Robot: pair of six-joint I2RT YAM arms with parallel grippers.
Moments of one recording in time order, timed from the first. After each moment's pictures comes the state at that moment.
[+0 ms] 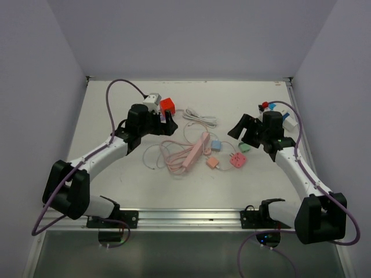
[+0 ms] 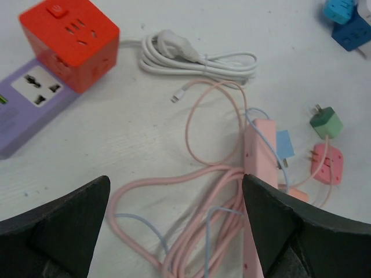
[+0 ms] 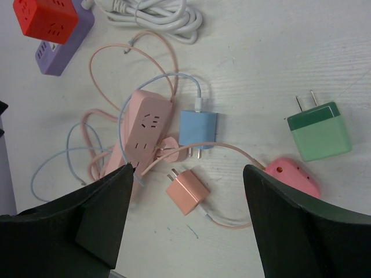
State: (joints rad) left arm -0.45 1.40 0.86 0.05 0.18 -0.37; right arm 0.12 1.16 0.78 -0.32 -0.26 0.56
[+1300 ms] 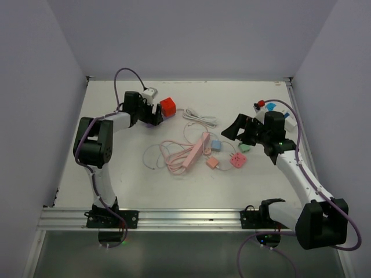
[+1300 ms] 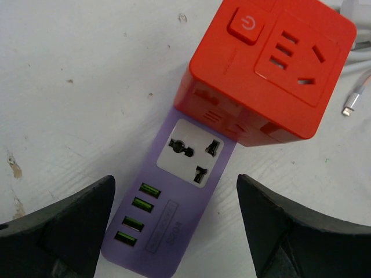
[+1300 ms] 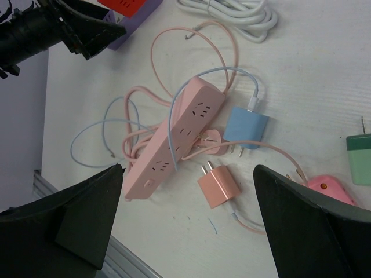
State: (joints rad) left arm -0.15 2.01 1.23 0.08 0.40 0.11; right arm 0.12 1.11 0.76 -0.24 -0.47 0.51
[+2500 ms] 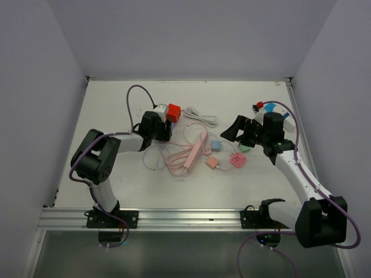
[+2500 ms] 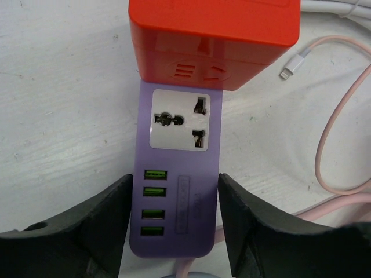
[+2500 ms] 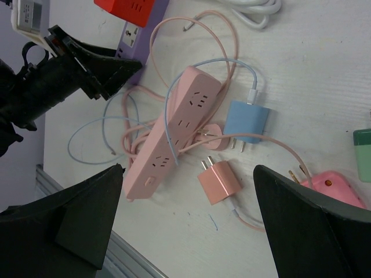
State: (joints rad) left arm -0.41 1.80 0.86 0.28 0.02 -0.20; right arm 0.12 1.12 0.74 -0.23 -0.49 0.52
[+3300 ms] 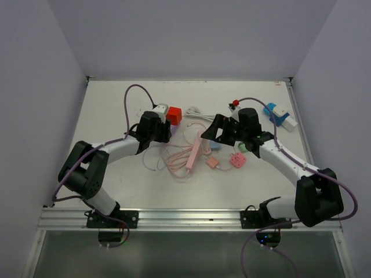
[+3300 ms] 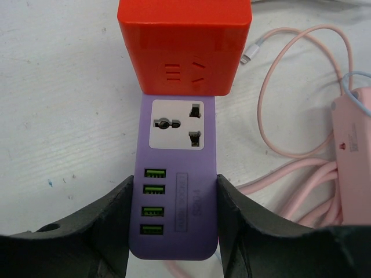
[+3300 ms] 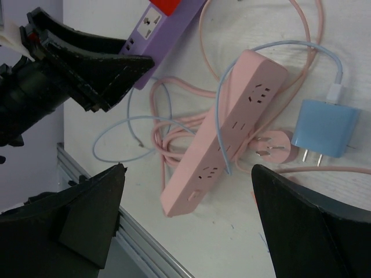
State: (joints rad) left arm -0.46 1.63 0.84 0.13 -0.01 -0.21; right arm 0.36 1.32 0.82 -0.14 -0.43 0.65
